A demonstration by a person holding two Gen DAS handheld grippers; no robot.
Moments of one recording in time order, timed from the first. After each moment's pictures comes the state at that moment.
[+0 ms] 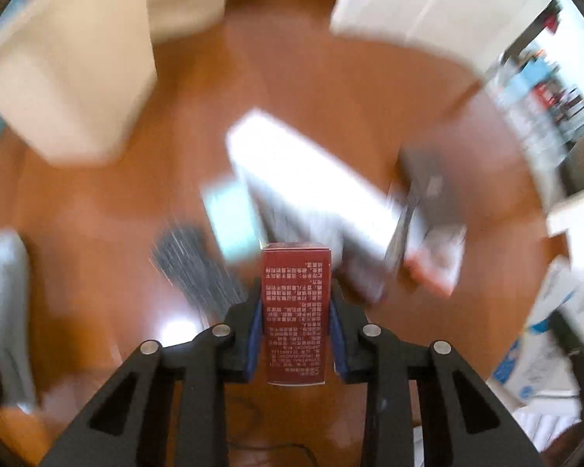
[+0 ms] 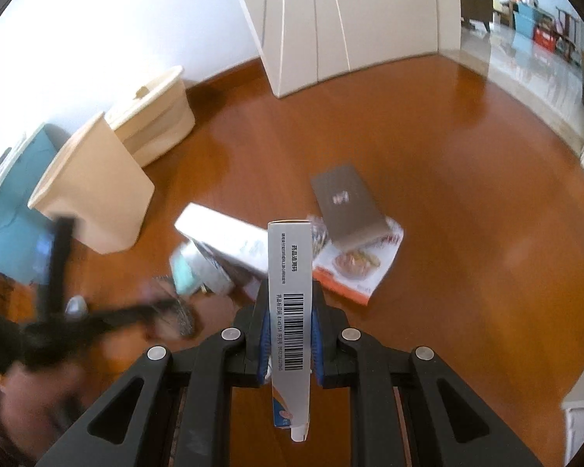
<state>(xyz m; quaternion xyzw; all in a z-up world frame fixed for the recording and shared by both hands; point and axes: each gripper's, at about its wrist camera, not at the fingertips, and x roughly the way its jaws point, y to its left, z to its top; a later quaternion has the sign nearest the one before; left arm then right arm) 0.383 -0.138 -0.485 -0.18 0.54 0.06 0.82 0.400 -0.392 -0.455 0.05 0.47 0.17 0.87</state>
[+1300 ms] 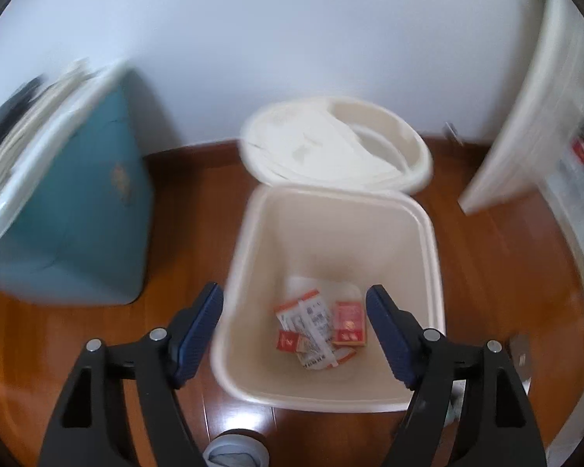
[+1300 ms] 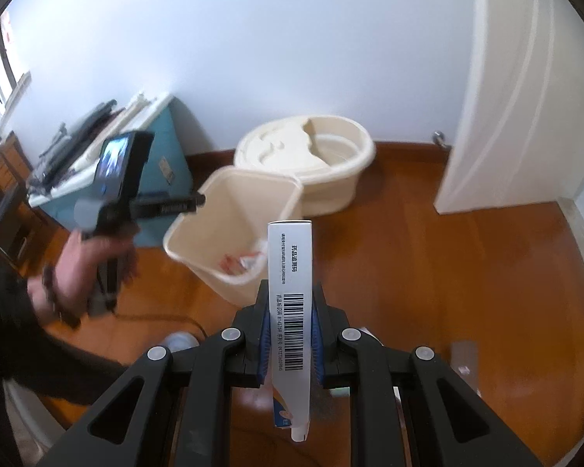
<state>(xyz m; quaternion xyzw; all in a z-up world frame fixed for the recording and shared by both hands) 0.440 0.223 -0.309 -0.13 0.43 0.20 0.87 0.456 -0.086 -0.239 -0.08 0.42 0.35 0.83</state>
